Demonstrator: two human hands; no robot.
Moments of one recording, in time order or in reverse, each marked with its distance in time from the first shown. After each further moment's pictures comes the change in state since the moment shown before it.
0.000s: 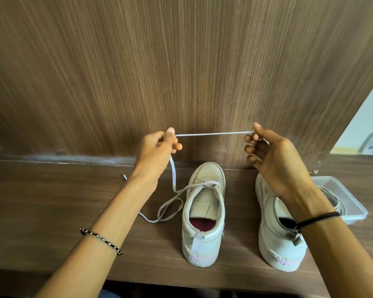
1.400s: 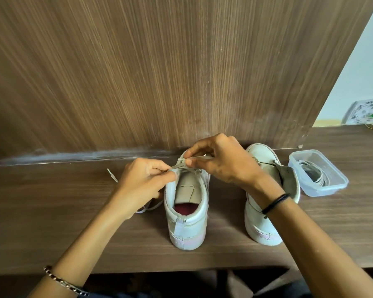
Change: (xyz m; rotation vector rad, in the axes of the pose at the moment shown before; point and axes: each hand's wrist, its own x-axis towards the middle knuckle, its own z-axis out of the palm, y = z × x) left_hand -0.047 -0.029 -0.004 0.329 -0.303 -0.077; right_hand -0.002 0.038 0.012 -1.027 -0.352 -0.300
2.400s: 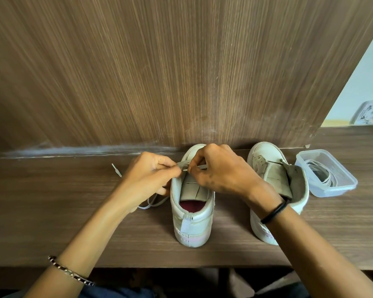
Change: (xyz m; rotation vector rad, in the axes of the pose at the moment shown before) left_hand 0.003 0.000 -0.005 -0.107 -0.071 -0.057; right_hand -0.009 -0.028 0.021 -0.273 -0.091 0.209
